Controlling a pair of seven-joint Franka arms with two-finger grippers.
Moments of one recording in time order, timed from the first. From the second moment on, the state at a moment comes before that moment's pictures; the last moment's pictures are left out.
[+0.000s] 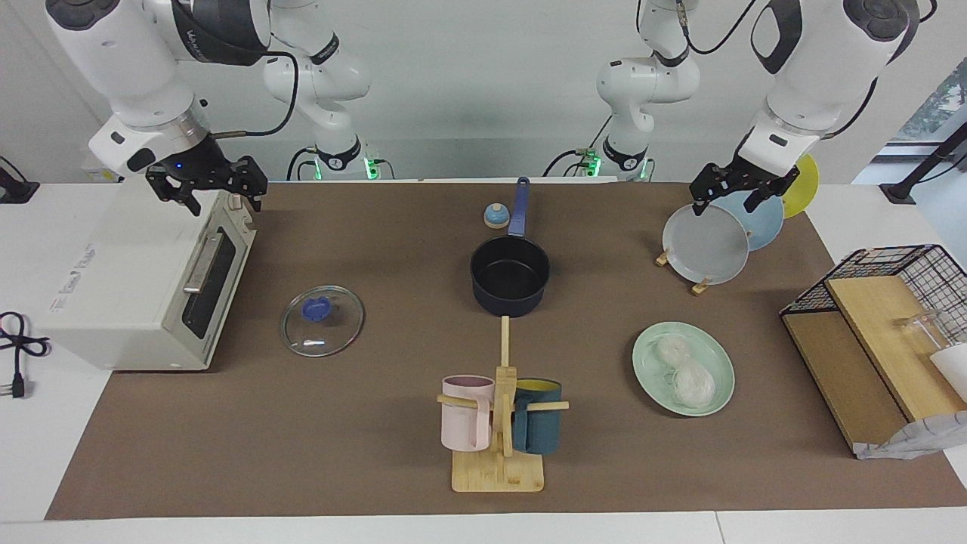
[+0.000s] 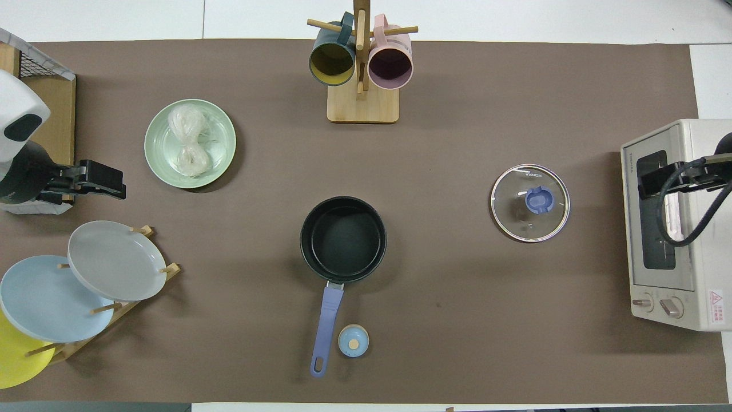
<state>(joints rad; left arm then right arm) -0.05 -0.04 -0.08 -1.68 -0.03 1.57 -0.12 0.04 -0.01 -0.07 -1.62 -0.04 1.52 -0.13</state>
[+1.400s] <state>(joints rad) -0.05 0.53 -0.08 -1.60 -0.02 2.19 -0.19 0.09 0.00 -0.06 -1.69 -0.03 1.65 -0.06</state>
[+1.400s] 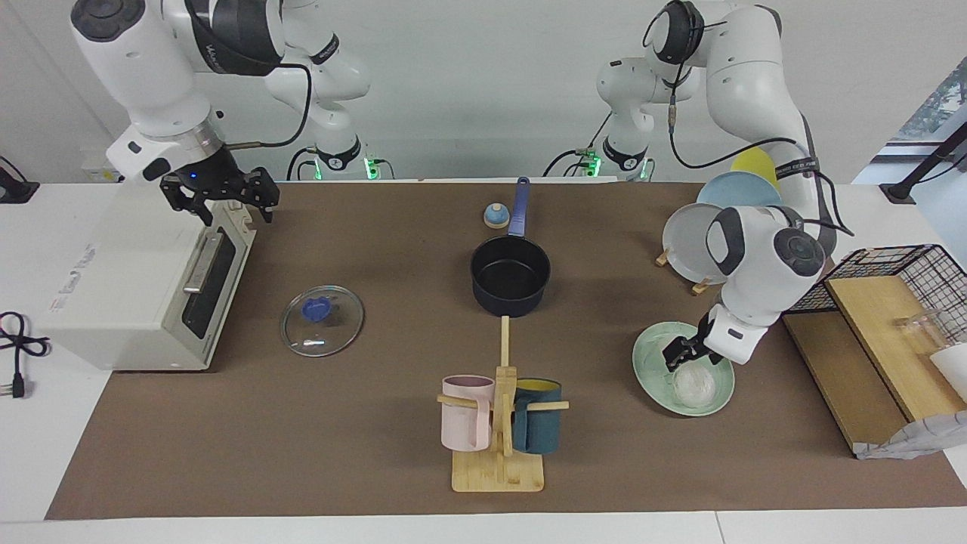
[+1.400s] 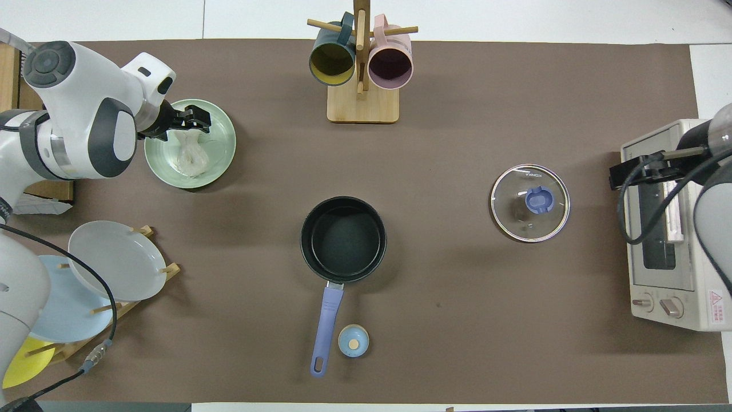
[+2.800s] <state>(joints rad) -0.30 0.31 -0.12 -1.30 -0.12 1.55 -0.62 0.15 0.12 -0.06 -2.15 -0.01 2.26 0.02</state>
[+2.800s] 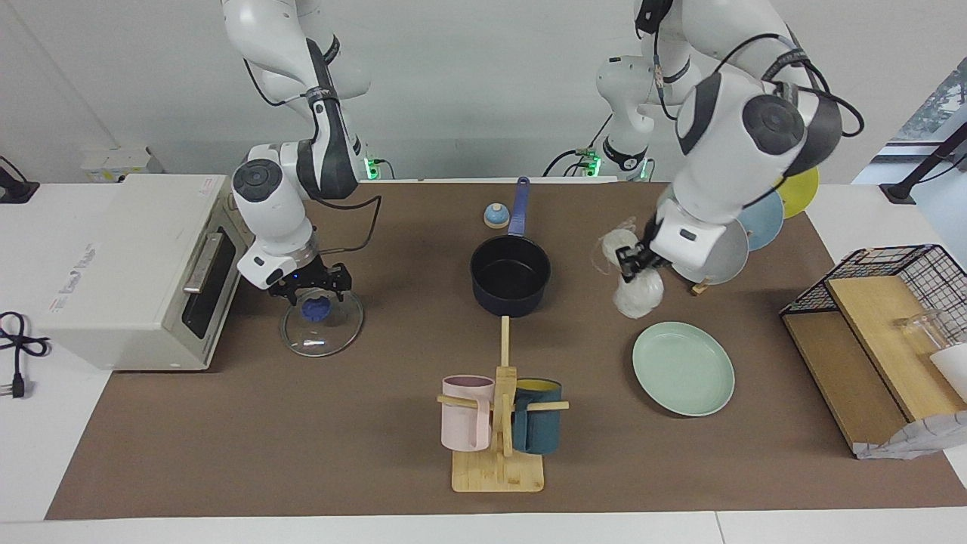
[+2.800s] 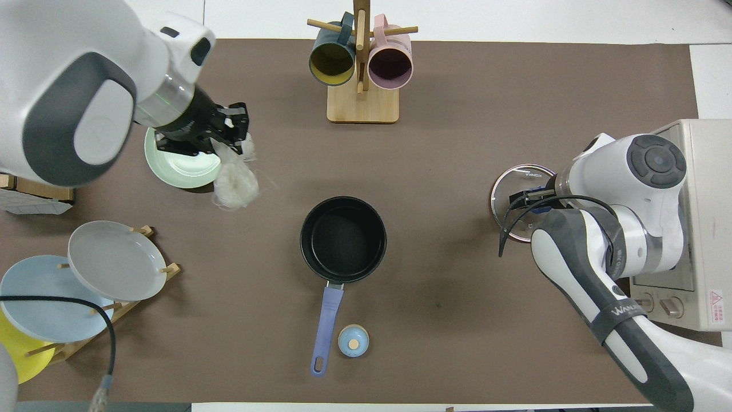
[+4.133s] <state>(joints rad) -0.58 0.15 -0.13 -2.03 -0.12 2.26 -0.82 0.14 0.17 -0.06 -2.15 -0.01 2.29 -0.13</state>
